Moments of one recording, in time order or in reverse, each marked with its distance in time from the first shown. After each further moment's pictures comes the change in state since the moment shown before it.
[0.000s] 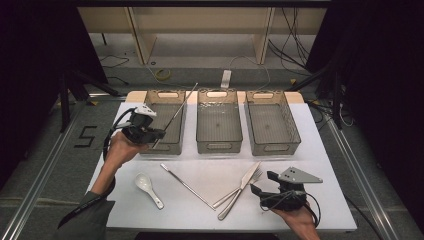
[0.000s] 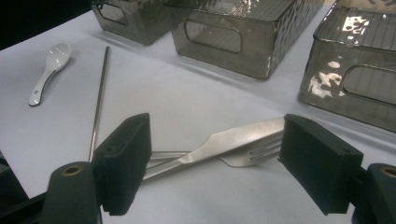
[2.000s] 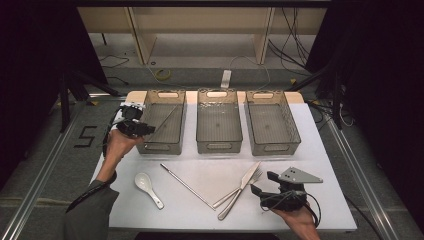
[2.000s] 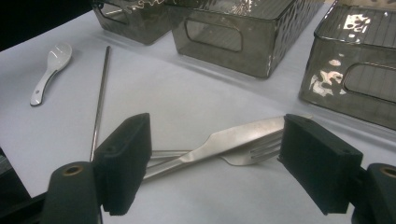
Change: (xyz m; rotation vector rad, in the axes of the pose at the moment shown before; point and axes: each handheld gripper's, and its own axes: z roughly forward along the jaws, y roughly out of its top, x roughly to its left) left arm 0.051 -0.017 0.032 0.033 0.137 -0.214; right arm 0.000 -0.001 0.000 0.002 0.004 0.006
